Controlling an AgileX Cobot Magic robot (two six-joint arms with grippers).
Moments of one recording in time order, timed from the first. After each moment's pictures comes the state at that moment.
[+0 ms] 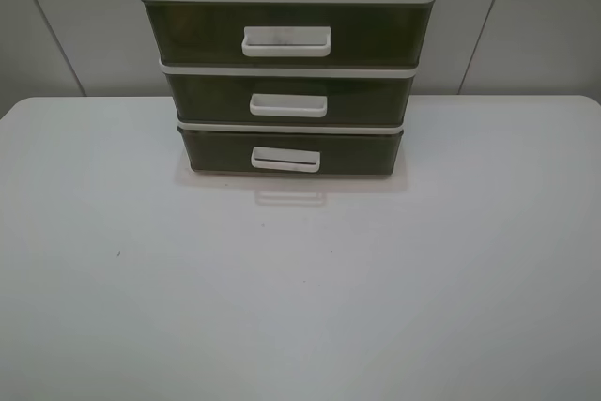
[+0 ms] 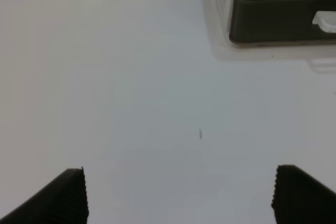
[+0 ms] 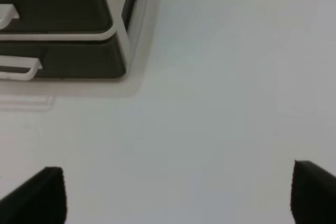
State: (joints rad) left arm 0.04 0.00 -0.50 -0.09 1.06 0.11; right arm -0.06 0.32 -0.66 0.11 1.07 -0.04
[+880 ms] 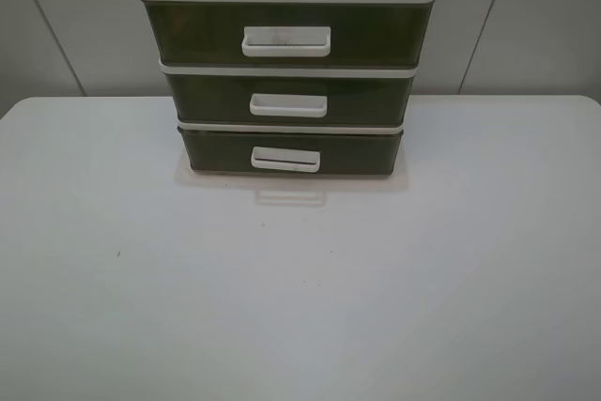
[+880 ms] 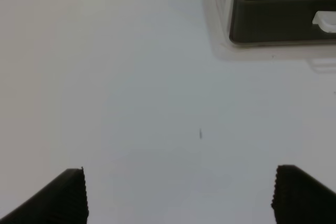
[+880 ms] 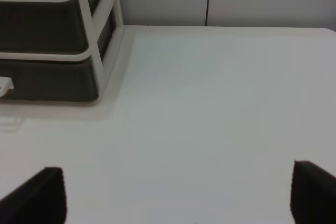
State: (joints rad) left arm 0.04 0.00 -0.50 -0.09 1.06 0.11; right arm -0.05 0.00 -0.52 0.02 1.06 -0.05
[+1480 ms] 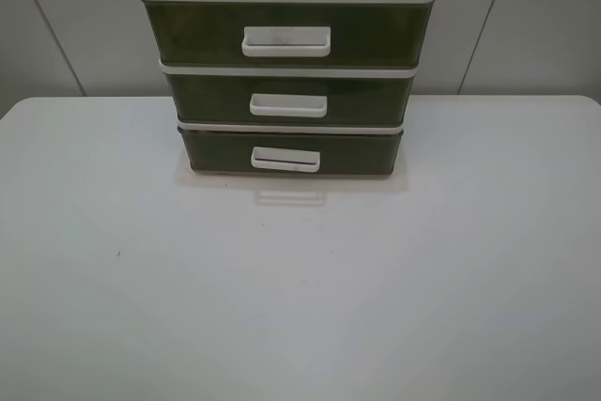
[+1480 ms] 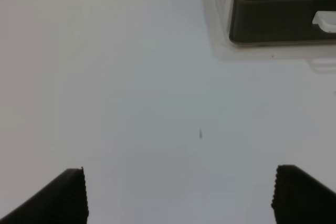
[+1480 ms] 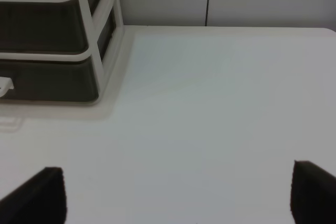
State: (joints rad) left arm 0.04 0.00 -0.50 -0.09 1.06 0.11; right arm -0.05 0.00 -0.52 0.02 1.06 -0.05
